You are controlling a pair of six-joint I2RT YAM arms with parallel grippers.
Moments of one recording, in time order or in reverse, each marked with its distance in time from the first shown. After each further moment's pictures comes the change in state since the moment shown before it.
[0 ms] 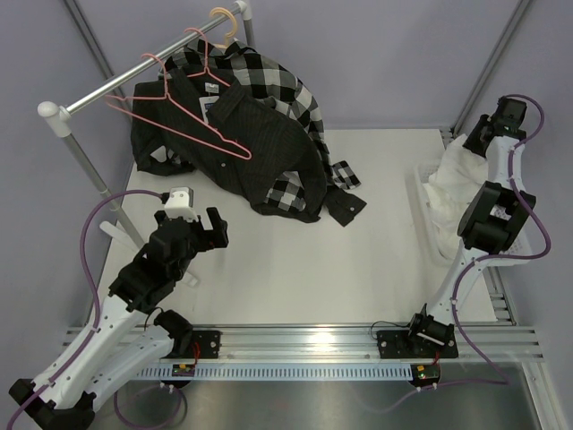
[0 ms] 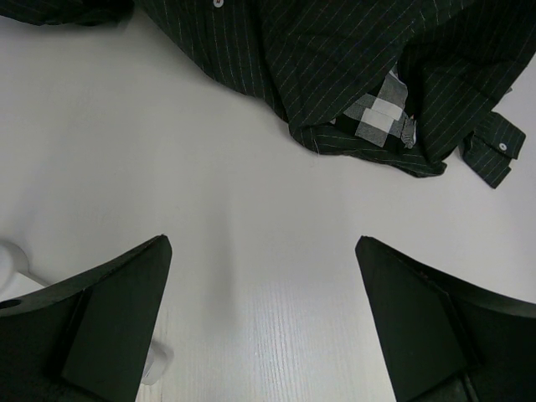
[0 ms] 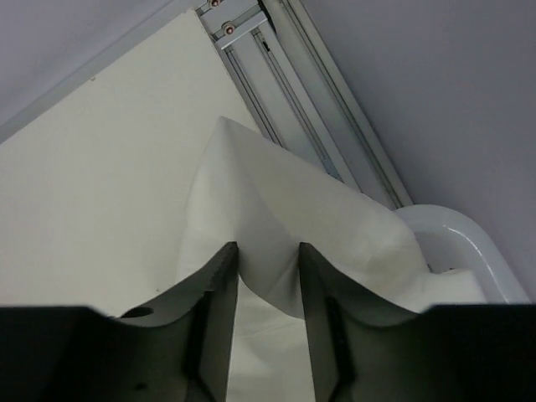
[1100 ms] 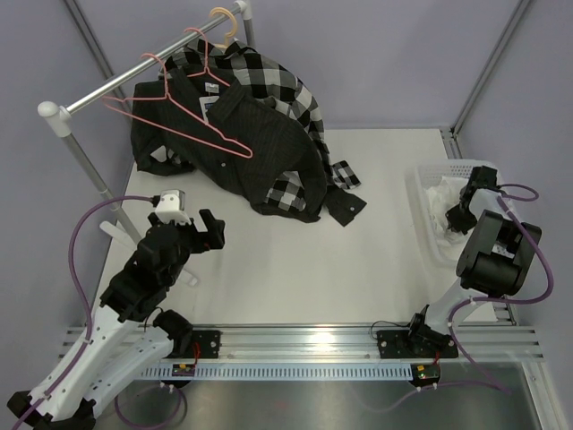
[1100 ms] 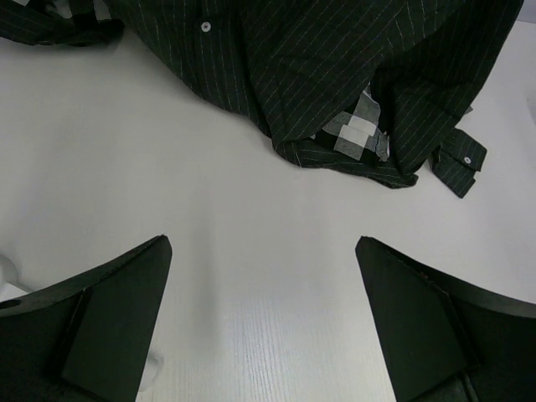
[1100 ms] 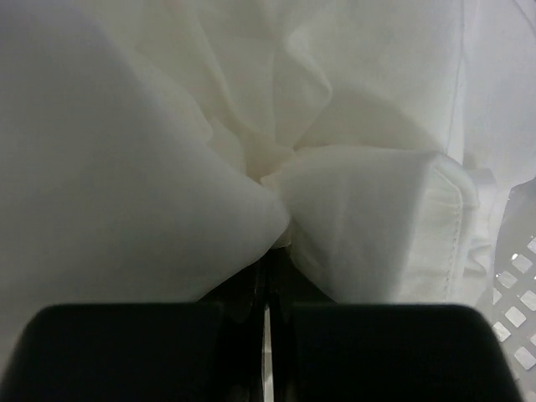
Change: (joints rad) left arm 0.012 -0.073 0.000 0.000 0.035 -0.002; right arm -0.008 -0.484 -0.928 -0.003 0.297 0.494
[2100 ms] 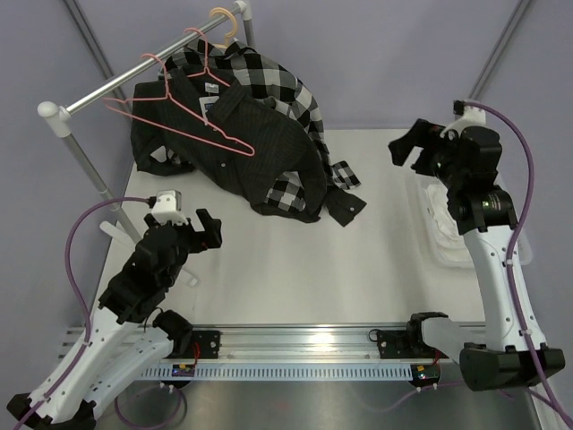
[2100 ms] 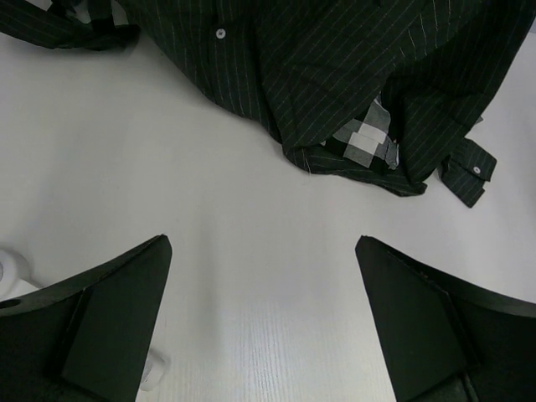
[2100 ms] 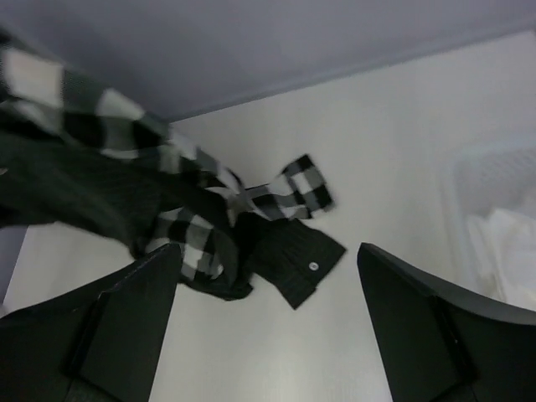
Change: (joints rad) left arm 0.006 -0.007 0.000 0.000 -0.026 0.001; right arm 0.439 -0.644 0.198 0.023 -0.314 -0.287
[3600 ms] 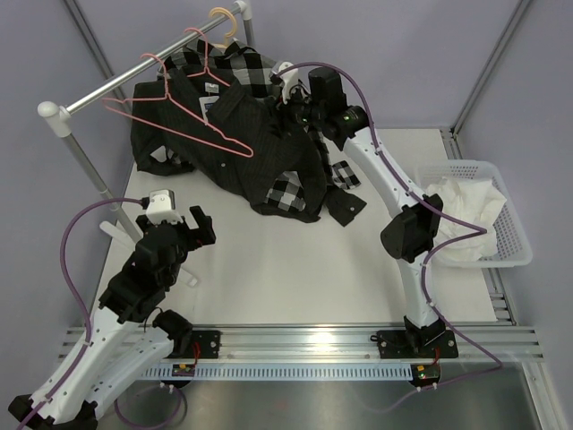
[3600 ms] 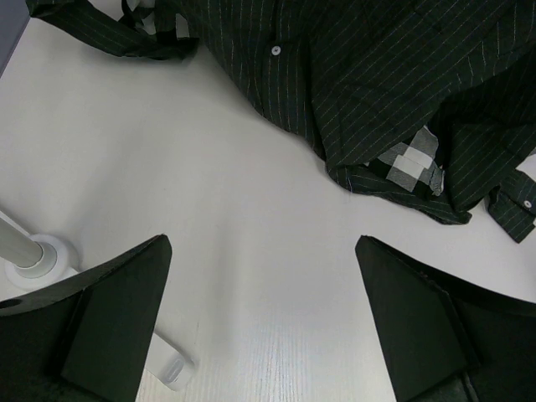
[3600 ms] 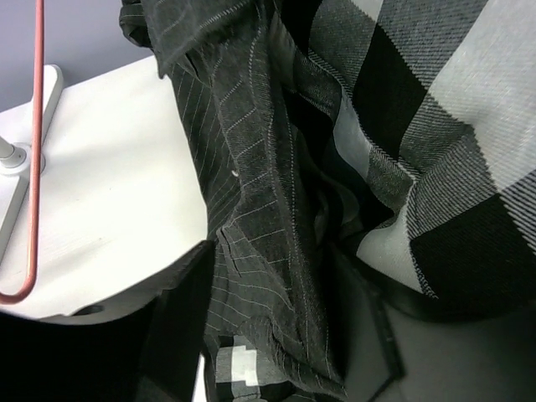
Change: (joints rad) left arm 0.019 -0.003 -0.002 -0.008 -0.120 0.009; right arm 0.519 1.106 1.067 0.010 -0.404 -0.595
